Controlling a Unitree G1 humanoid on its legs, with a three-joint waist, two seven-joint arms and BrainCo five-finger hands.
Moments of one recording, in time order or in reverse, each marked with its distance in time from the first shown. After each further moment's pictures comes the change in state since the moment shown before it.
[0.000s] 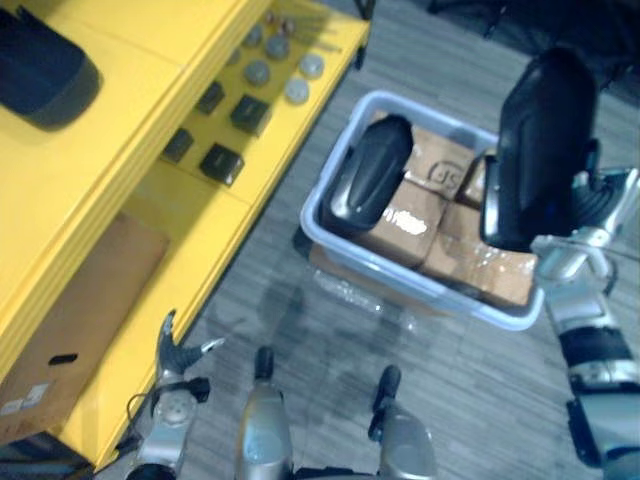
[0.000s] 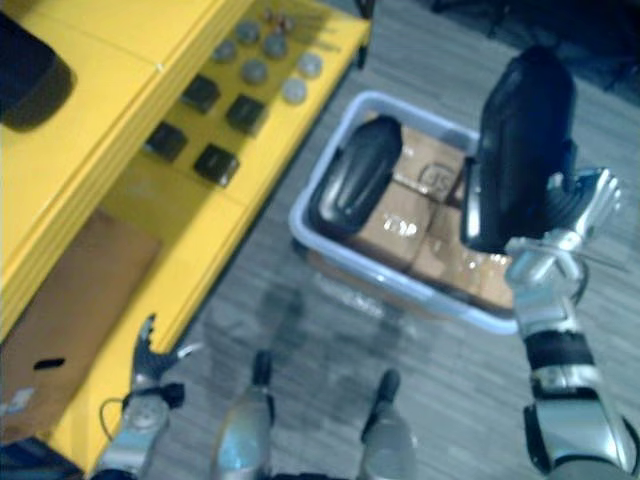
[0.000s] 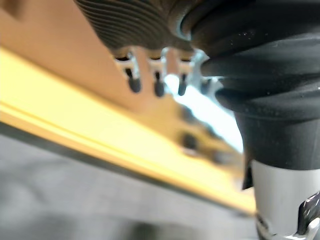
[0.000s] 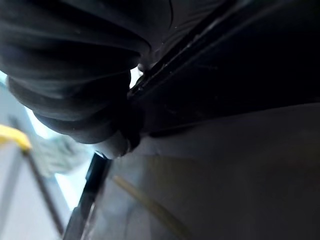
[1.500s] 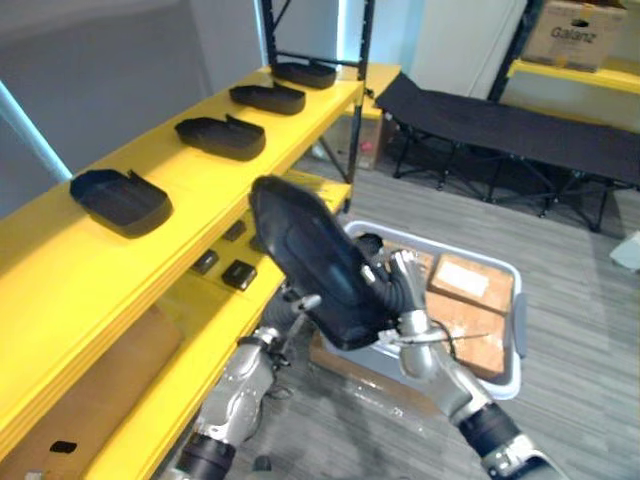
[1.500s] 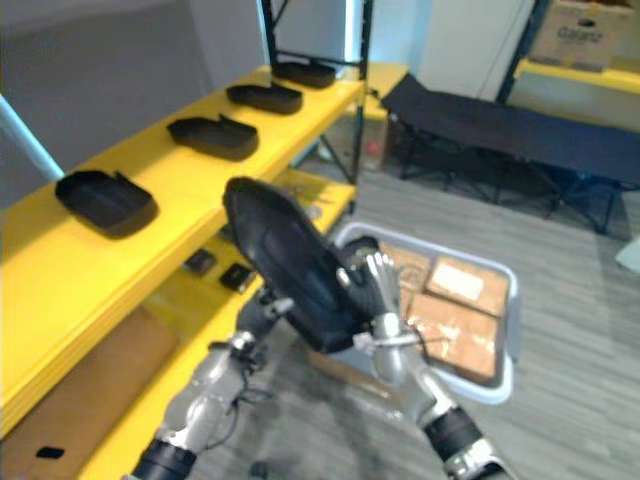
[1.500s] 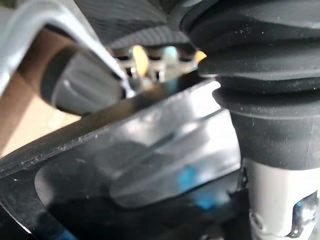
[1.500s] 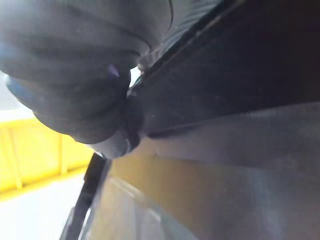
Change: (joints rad) left arm -0.121 -0.126 -0.252 -0.214 -0.525 0.279 -0.374; right arm 0.193 0.285 0.456 -0.077 -0.309 -0.333 0.108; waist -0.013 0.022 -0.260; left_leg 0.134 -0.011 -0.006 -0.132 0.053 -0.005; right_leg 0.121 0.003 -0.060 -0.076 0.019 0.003
